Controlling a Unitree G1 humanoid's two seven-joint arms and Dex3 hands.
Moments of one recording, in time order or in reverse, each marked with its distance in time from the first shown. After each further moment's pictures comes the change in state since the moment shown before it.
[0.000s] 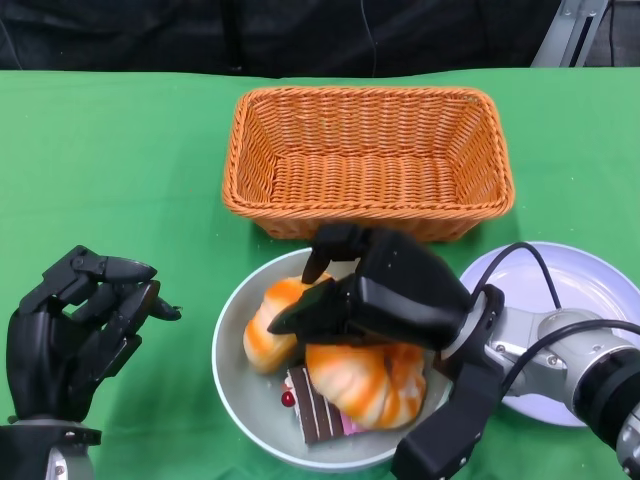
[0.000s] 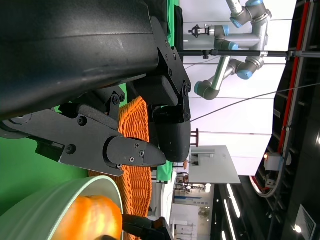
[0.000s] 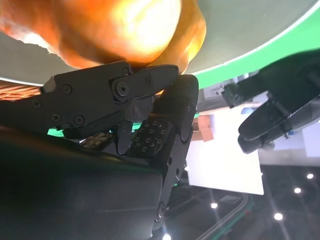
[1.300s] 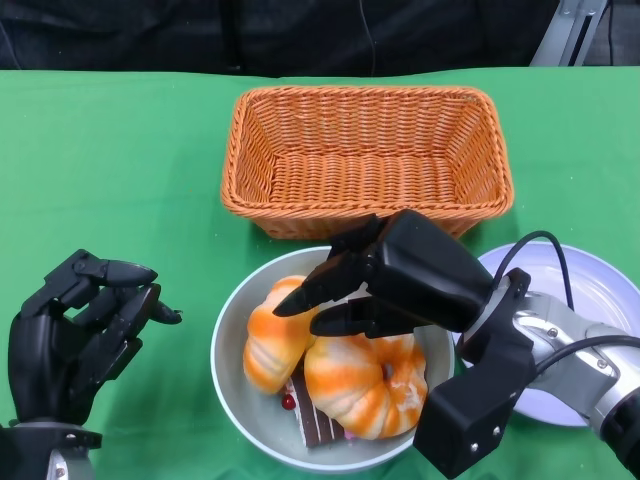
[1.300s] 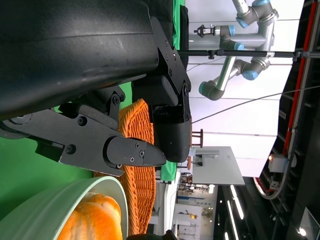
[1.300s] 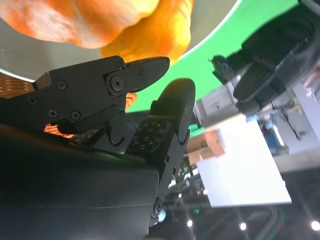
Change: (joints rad) left arm -0.001 0.002 0.000 0.019 0.002 0.004 0.003; right arm 0.168 -0.038 -0.265 -0.315 0.322 -0.013 0.626
